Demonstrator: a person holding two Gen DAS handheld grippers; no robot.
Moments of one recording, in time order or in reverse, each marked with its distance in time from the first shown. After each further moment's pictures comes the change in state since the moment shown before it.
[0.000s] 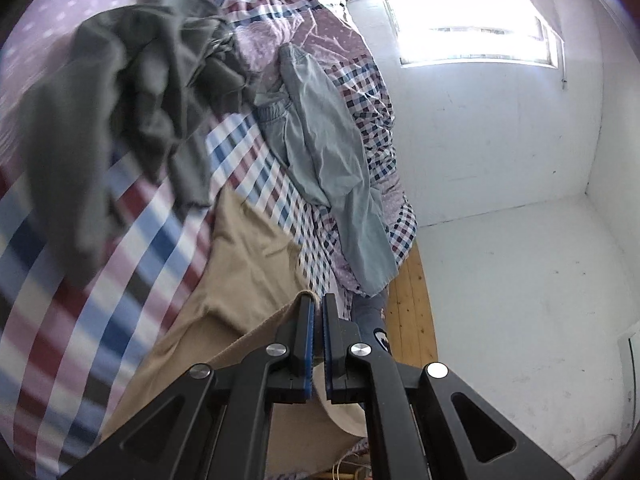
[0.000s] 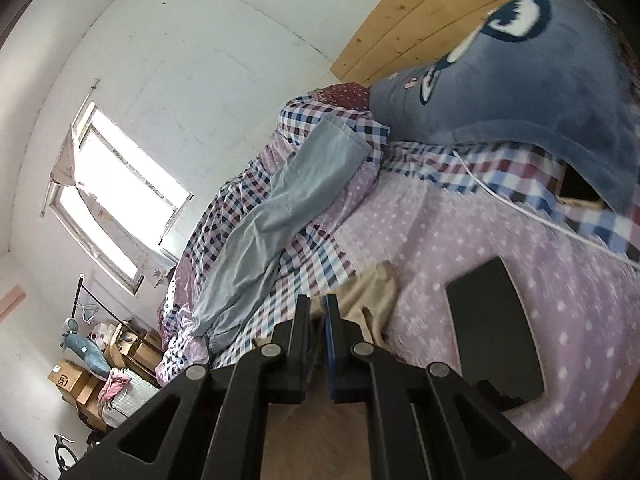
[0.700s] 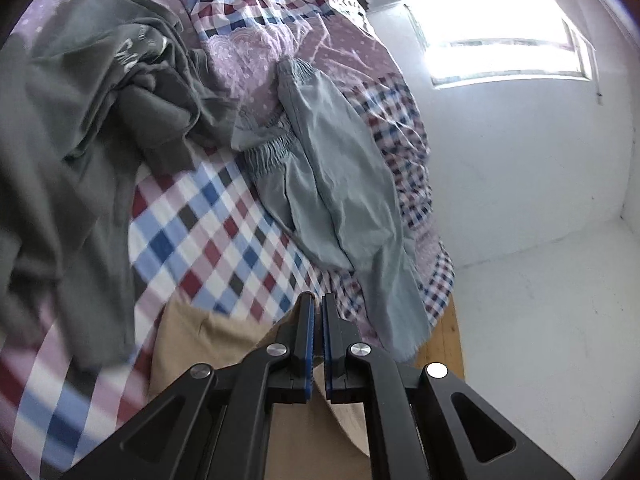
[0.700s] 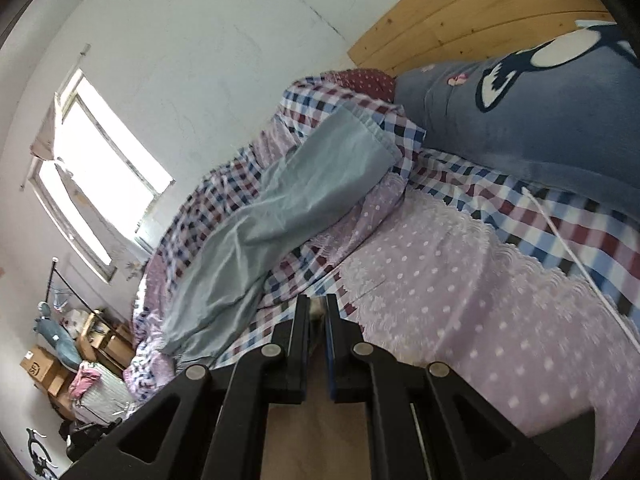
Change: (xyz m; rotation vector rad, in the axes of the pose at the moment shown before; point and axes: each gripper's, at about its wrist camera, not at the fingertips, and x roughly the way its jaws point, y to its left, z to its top) left arm 0.160 -0.011 0.116 -0.022 -0.125 0.128; right arm 0.189 0.021 0.086 -0.093 0.065 -0.053
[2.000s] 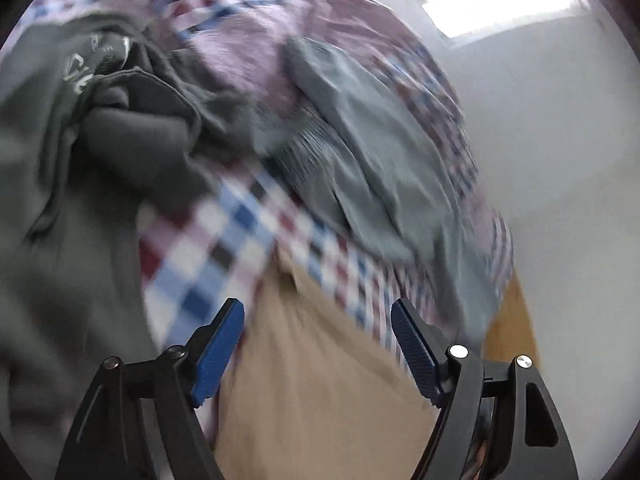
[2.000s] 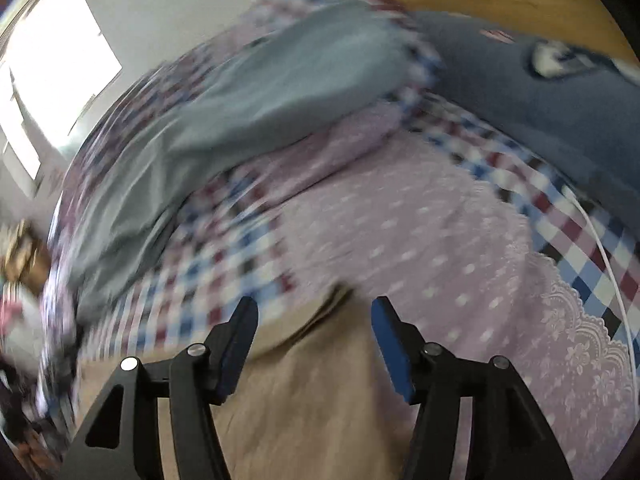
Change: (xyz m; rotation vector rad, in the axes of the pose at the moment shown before) left arm 0.031 0.016 -0.018 0.315 0.114 0.157; right arm 0.151 0.014 -0.025 -0.276 0.304 -0.213
